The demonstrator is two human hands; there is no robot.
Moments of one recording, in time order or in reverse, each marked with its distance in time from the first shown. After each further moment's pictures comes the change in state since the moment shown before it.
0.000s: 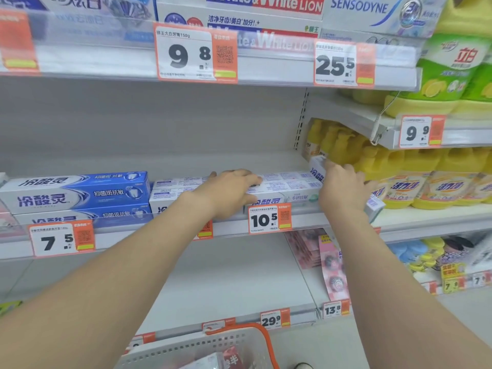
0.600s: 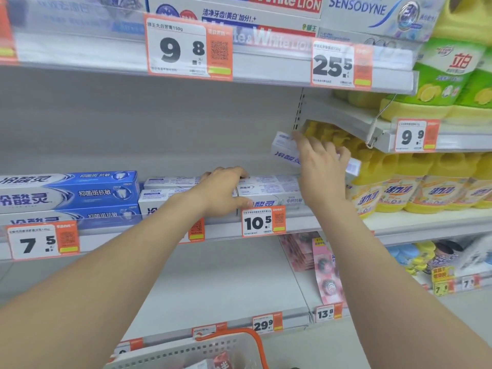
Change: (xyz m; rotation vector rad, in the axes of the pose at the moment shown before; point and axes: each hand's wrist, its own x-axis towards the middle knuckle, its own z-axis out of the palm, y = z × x) left_hand 0.005 -0.002 0.001 -0.182 0.088 -0.085; right_hand 0.010 -0.028 -0.013 0.023 0.300 -0.404
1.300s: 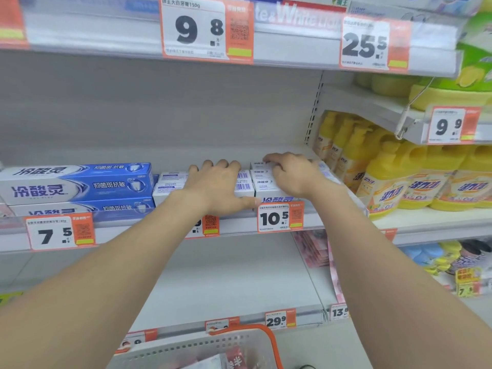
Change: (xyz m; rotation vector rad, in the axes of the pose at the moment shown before) left_hand -0.019 -0.017 -0.003 0.292 0.031 -0.170; right_hand 0.025 -0.044 0.044 0.356 -0.604 -0.143
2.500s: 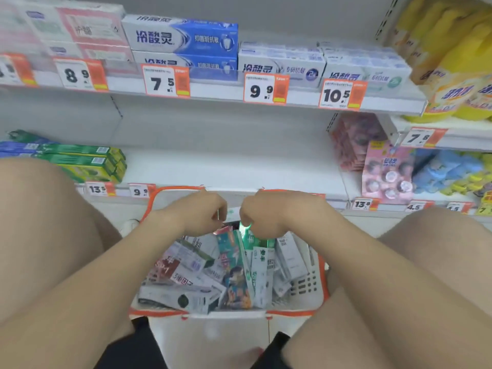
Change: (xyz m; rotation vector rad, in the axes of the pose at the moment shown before) left_hand -0.322 -0.064 0.121 -0.236 -0.511 -0.008; right_hand -0.290 -0.205 0.084 -0.270 -0.932 -0.376
